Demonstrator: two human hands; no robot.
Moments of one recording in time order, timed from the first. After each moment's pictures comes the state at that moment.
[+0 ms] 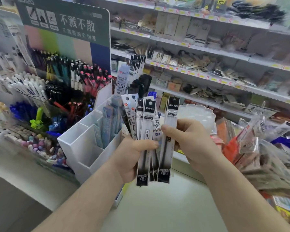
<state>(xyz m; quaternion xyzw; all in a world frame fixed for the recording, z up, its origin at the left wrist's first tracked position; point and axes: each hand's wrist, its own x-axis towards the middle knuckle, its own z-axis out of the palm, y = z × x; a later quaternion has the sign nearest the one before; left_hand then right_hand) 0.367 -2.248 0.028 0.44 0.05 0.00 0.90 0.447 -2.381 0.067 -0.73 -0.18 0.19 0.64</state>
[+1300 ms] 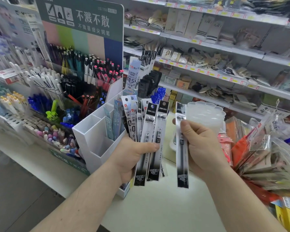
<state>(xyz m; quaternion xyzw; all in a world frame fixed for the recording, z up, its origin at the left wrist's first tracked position) 0.343 -2.238 0.012 0.52 0.15 0.07 0.84 0.424 -2.386 0.053 -0.61 -0.12 0.22 0.75</state>
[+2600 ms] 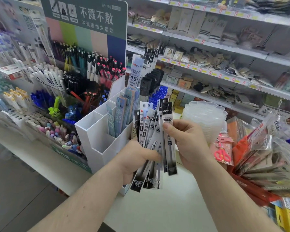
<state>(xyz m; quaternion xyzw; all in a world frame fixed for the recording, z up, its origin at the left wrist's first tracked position) 0.343 -2.241 -0.001 0.60 0.16 -0.01 0.79 0.429 -2.361 0.040 -0.67 -0.16 0.19 0.70</state>
